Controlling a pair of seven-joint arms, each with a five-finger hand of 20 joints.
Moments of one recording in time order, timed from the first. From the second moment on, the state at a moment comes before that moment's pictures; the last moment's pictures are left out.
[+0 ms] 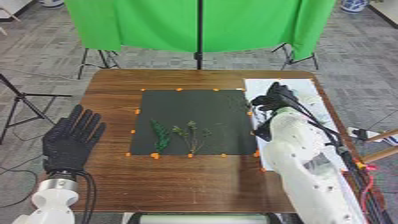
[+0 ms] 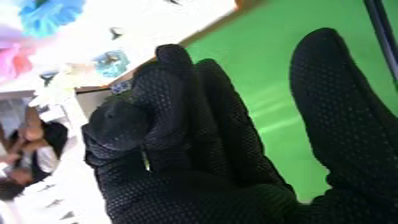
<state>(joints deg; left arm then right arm) 123.8 -66.9 -99.1 -119.9 10.8 8.3 12.7 -82.7 -70.7 70.2 -109.3 -133.8 -12.7 48.6</state>
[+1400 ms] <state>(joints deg) 123.1 -66.9 -97.6 -120.1 9.1 8.6 10.9 -81.7 -76.3 65.3 -92.5 -155.9 -9.8 43.8</state>
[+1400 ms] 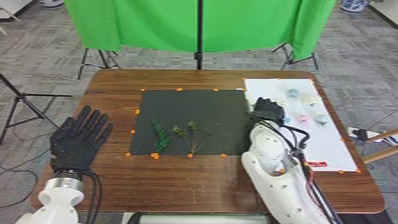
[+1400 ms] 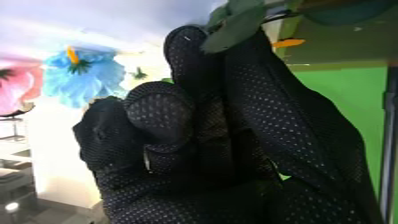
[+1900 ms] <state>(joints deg) 123.8 -67.5 -98.4 -120.2 9.1 8.5 11.4 -92.1 -71.2 68.0 -105.2 -143.0 -0.2 28.0</state>
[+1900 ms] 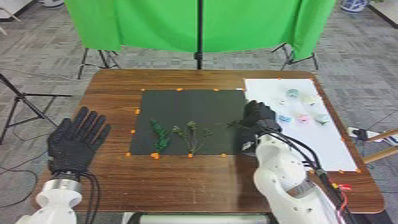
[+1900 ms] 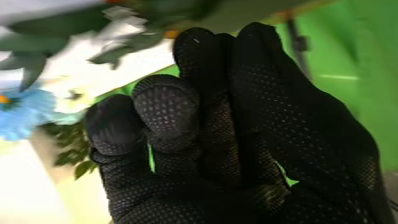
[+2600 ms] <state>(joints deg) 124.0 -67.7 -98.5 -120.2 9.1 8.5 11.6 -92.2 -68.4 69.6 -107.7 -148.3 -20.1 24.4</state>
